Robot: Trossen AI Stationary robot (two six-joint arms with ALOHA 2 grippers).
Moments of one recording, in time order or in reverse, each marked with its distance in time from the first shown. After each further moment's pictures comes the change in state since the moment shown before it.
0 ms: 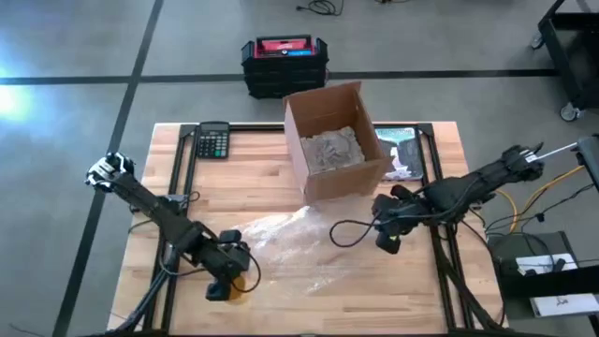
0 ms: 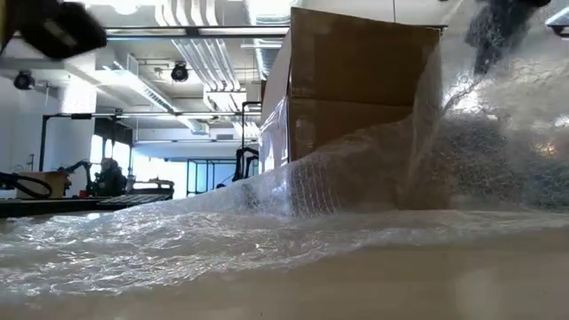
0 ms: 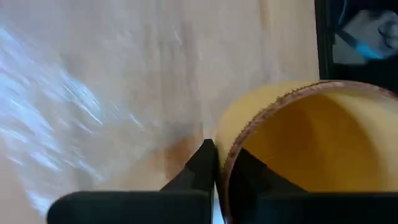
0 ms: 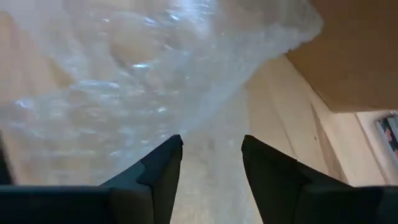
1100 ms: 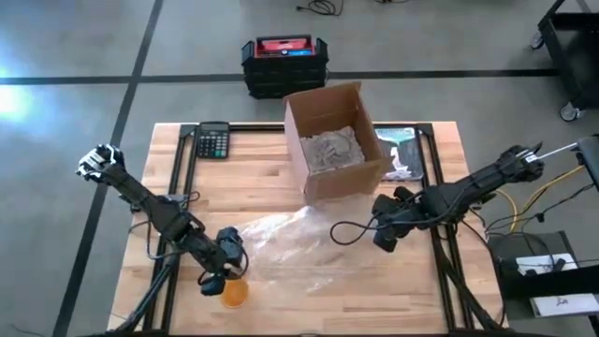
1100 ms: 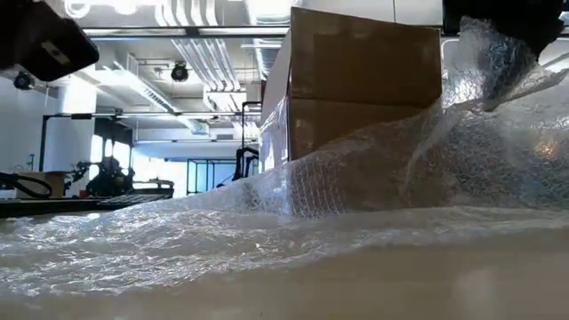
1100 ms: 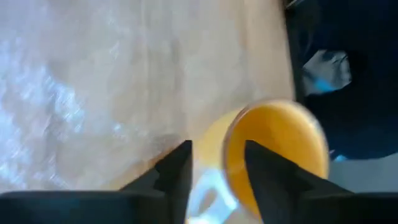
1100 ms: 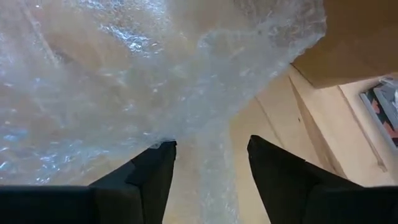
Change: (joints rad) left arm -0.010 -0.182 -0.288 0.218 0.110 -0.088; right arm -0.002 0.000 -0.196 0.076 0.080 0.121
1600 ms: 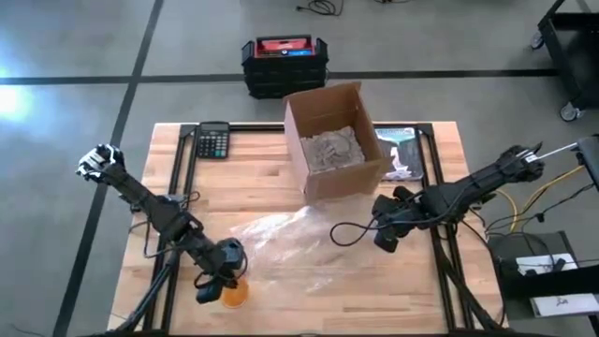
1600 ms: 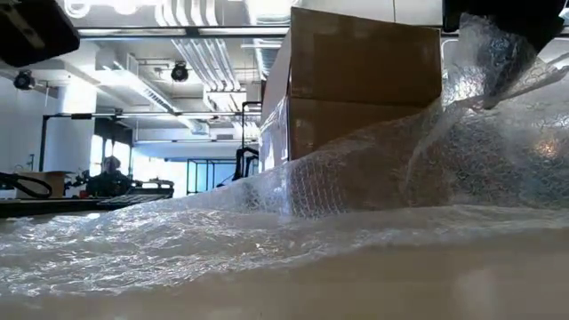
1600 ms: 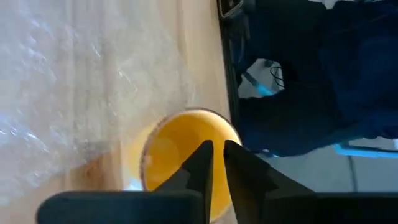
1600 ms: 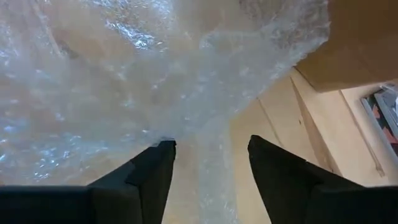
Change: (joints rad) left arm -0.003 -0.001 0.004 0.153 0.124 -0.093; right arm 0.000 0.000 0.021 -0.008 -0.020 -0.044
